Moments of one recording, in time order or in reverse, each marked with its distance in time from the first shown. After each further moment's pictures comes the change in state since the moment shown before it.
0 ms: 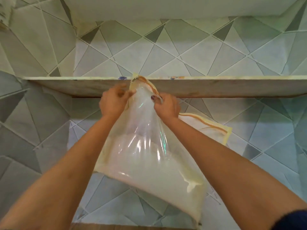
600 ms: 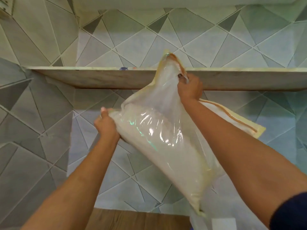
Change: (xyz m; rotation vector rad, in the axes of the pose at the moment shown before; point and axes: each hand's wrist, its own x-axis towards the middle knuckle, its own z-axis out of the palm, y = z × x) left_hand -0.075 -0.031 0.016 -0.969 0.344 -0.729; right_hand 0.027 0.025 -0.044 0.123 0.245 0.154
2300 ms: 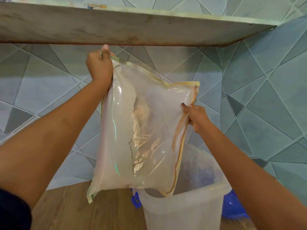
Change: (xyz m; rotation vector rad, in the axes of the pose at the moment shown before) left_hand -0.090 -0.086 0.154 0.452 -0.495 0.368; right_hand -0.062 0.219 -0.184 0.232 -0.123 0.784
